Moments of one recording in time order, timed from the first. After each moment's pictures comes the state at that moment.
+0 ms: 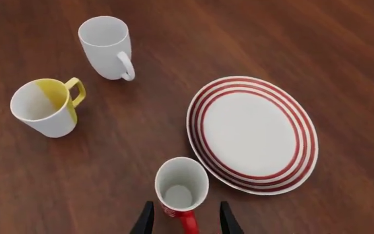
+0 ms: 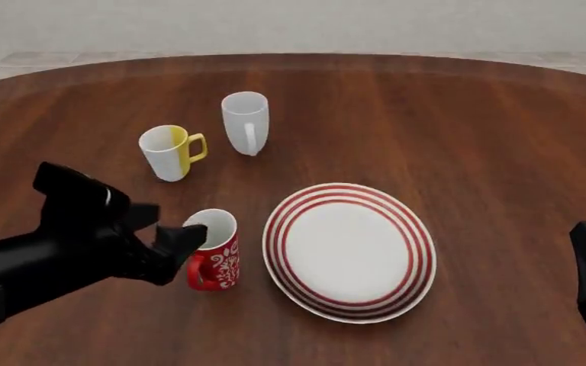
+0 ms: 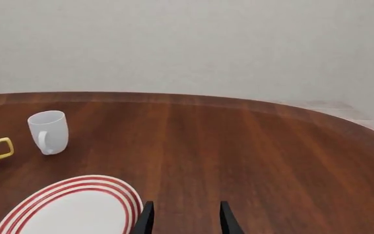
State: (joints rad) left arm -0.59 0.99 -0.36 -0.06 -0.10; right arm -0.02 0.02 0.00 0.00 -0.03
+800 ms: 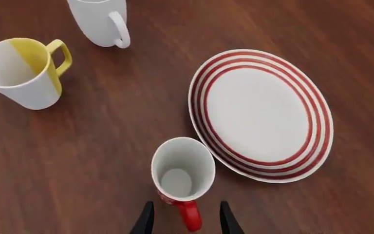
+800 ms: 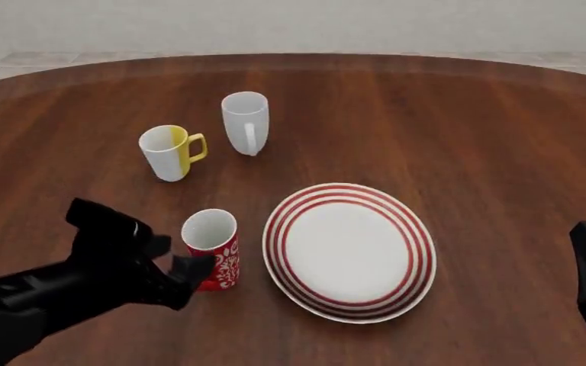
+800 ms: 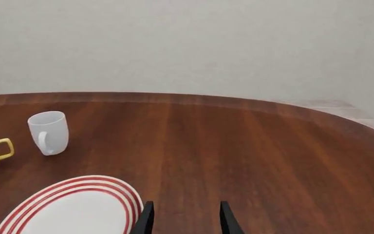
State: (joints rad) left arm -0.60 1.16 -0.26 -0.24 -0.15; right arm -0.02 0.02 0.00 0.00 -0.03
